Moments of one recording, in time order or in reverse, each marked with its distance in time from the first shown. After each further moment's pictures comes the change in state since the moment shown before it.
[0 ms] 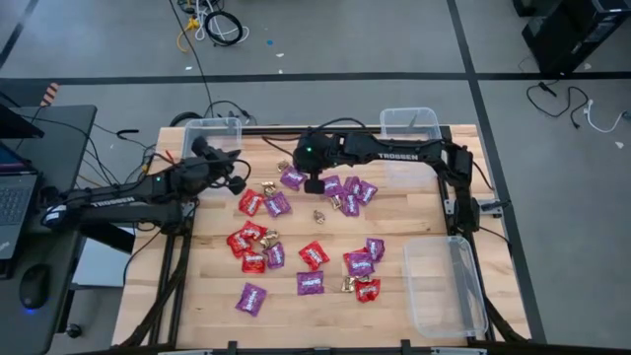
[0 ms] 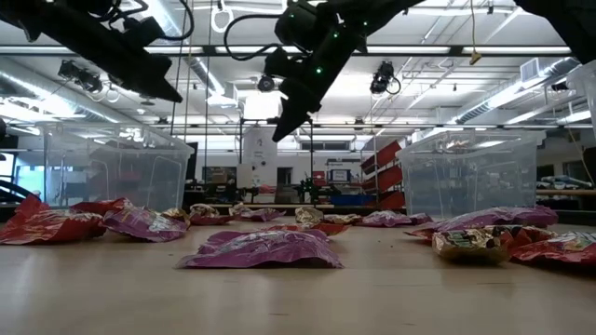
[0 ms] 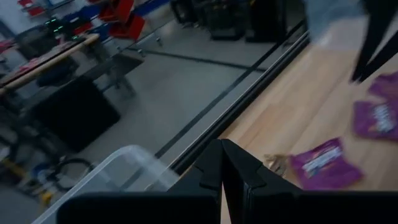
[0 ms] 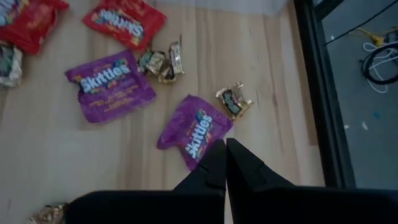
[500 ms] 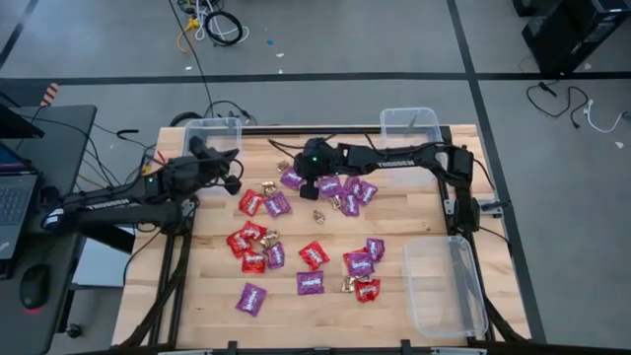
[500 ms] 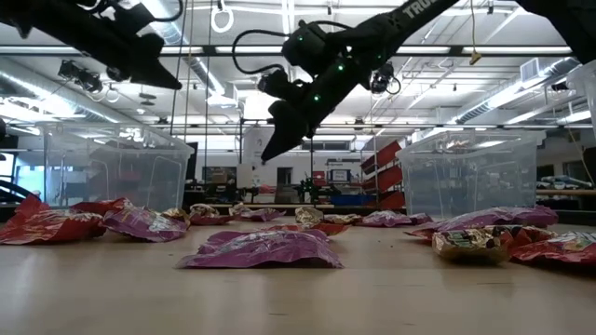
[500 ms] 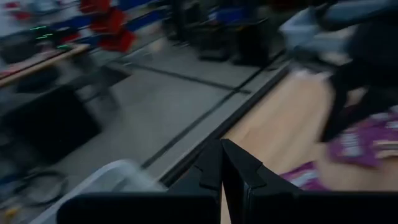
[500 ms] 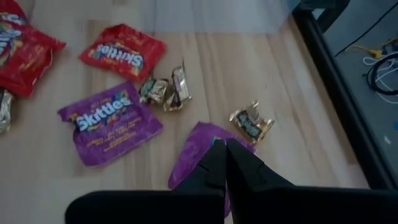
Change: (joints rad) left arm 0.000 -0.078 0.000 0.040 0.114 -0.025; right arm 0.001 -0.002 -0.261 0.417 -0.023 0.107
